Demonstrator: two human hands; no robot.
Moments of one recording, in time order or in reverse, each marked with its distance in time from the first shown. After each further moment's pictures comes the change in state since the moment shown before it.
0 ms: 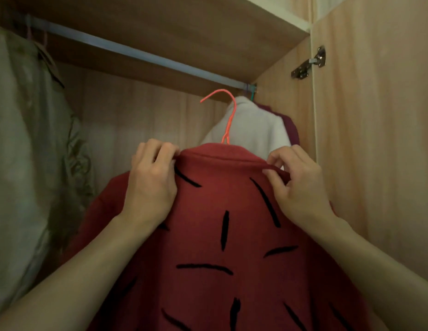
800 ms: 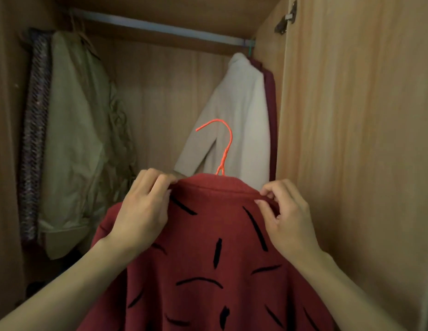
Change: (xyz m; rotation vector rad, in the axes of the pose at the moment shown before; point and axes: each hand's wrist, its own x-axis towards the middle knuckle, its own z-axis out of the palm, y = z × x) left_hand -0.095 0.216 -0.167 0.078 -0.364 -0.035; right_hand -0.161 -0.040 -0.205 0.289 -0.205 0.193
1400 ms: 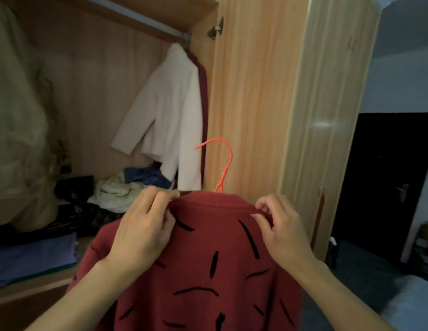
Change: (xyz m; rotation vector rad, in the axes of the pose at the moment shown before) left_hand -0.077 0.147 -0.099 -0.327 -0.045 -0.068; right_hand -0.114 -0.127 -0.186 -0.336 -0.159 0.165
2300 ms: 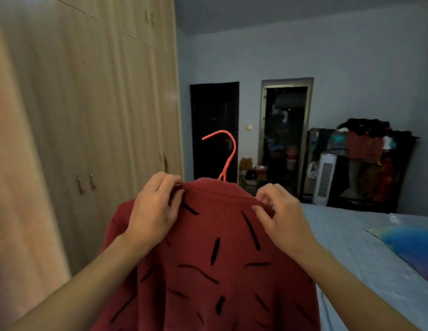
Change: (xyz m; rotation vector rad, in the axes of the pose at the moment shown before) left_hand -0.004 0.547 0.078 -0.693 -0.149 0.235; right_hand -0.282 0.061 -0.536 -0.499 0.051 0.453
